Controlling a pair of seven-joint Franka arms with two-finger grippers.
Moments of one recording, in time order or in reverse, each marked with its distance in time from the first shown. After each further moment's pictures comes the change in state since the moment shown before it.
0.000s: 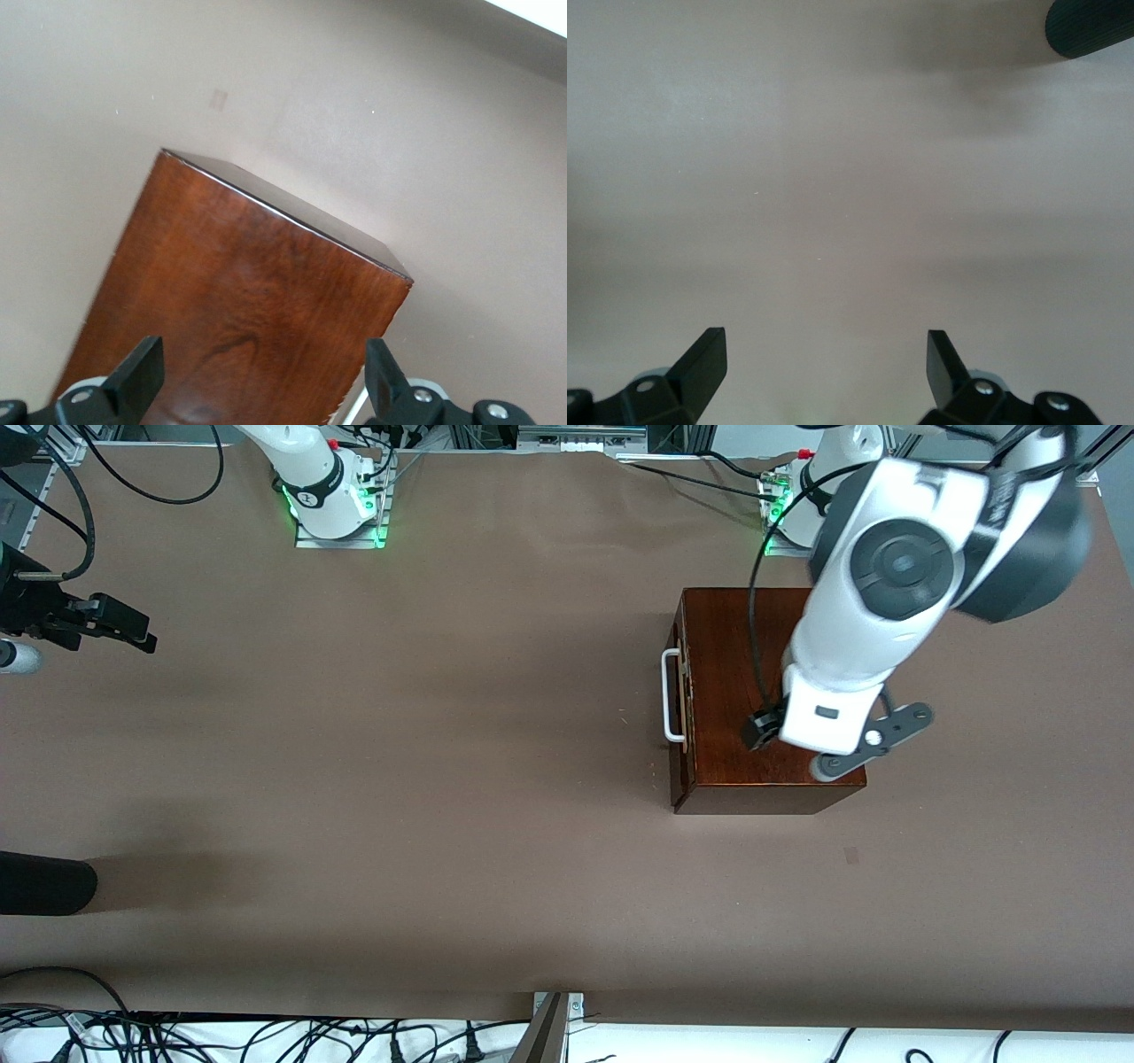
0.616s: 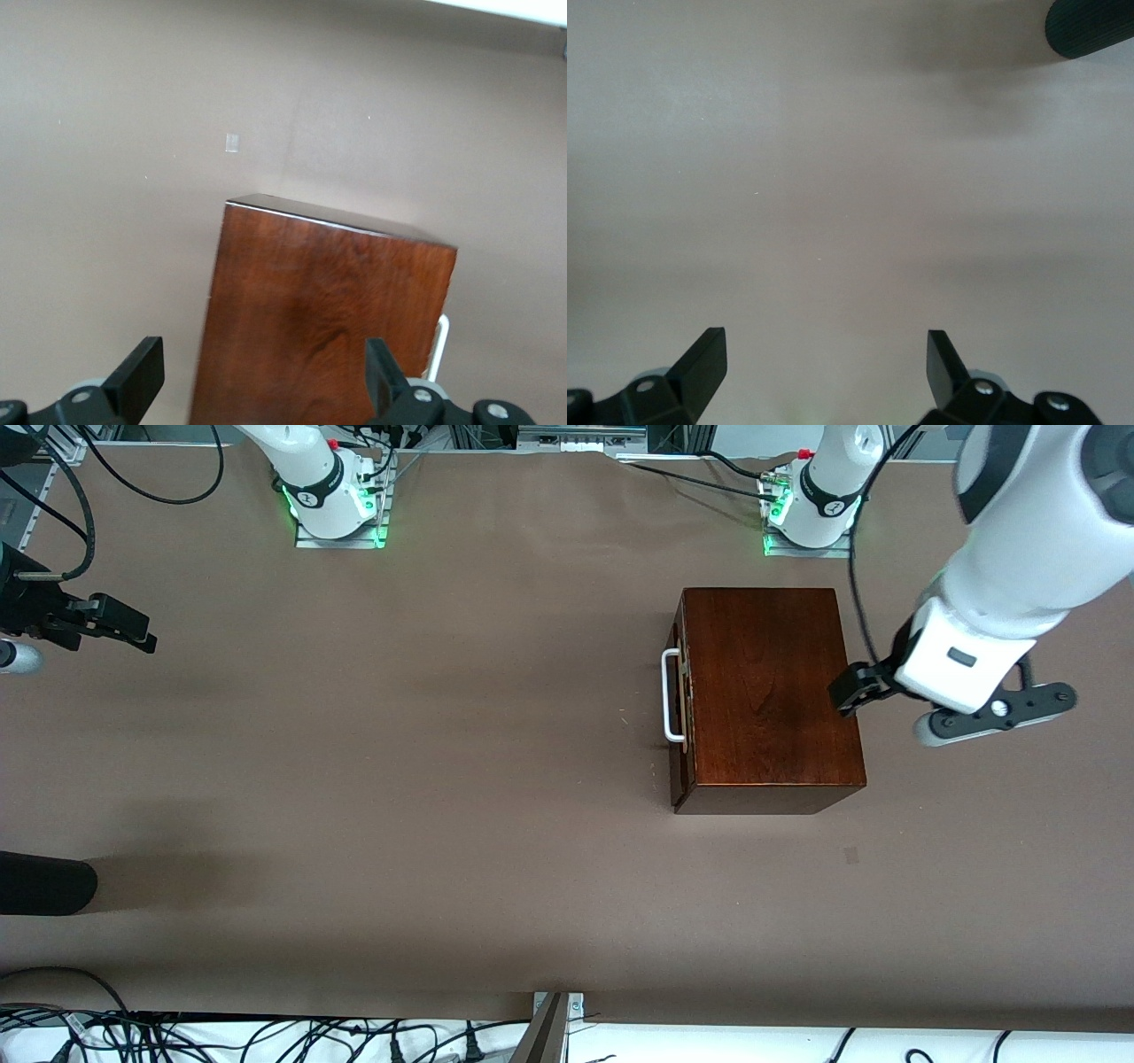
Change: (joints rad) left arm 0.122 -0.126 -0.001 -0.023 -0.014 -0.057 0.421; right arm 0.000 0.000 0.000 0.000 0.000 0.000 0.000
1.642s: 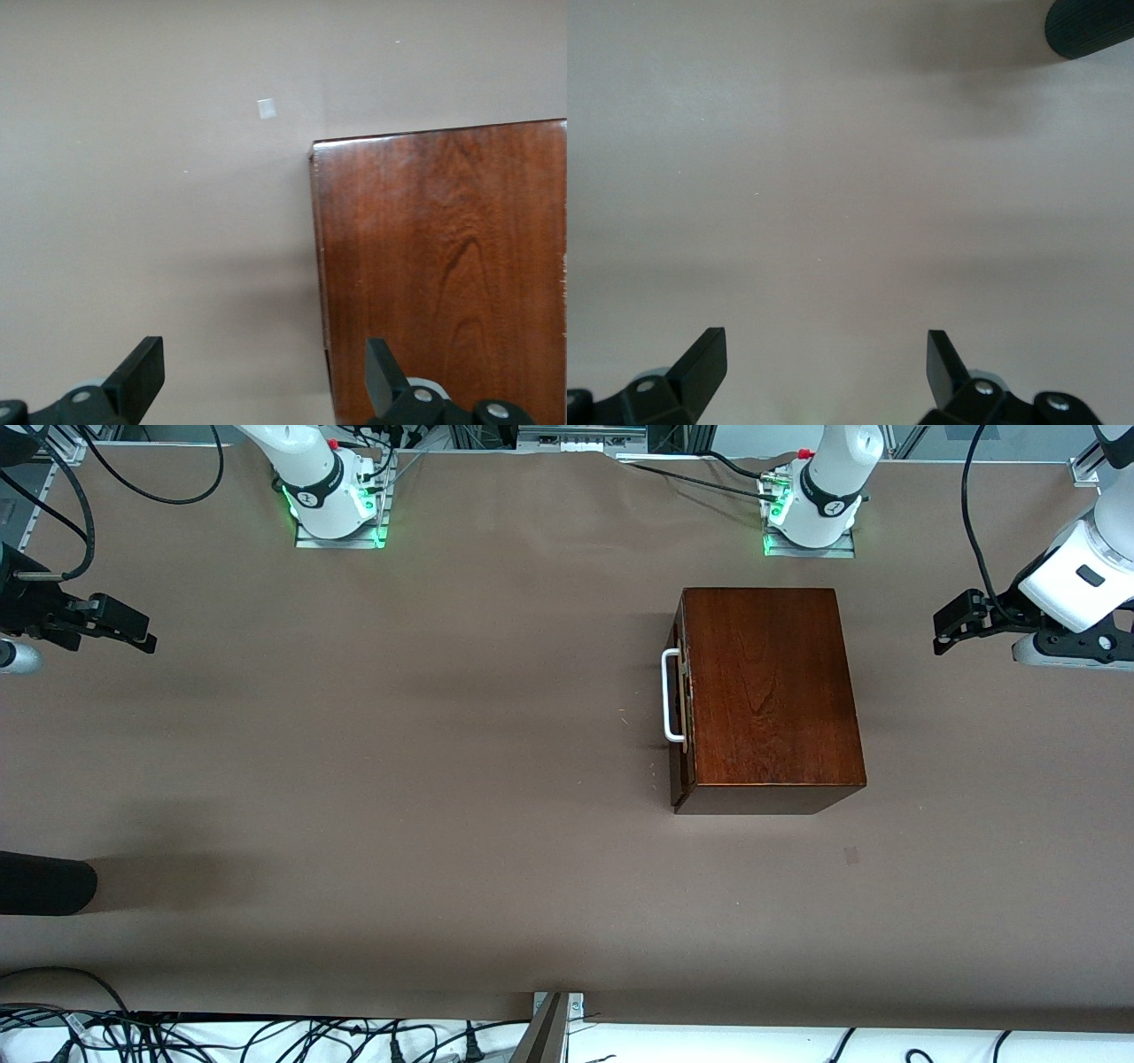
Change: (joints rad) left arm 0.123 -0.339 0.058 -0.498 -0.030 0.175 0.423; right arm 0.000 0.000 0.000 0.000 0.000 0.001 0.000
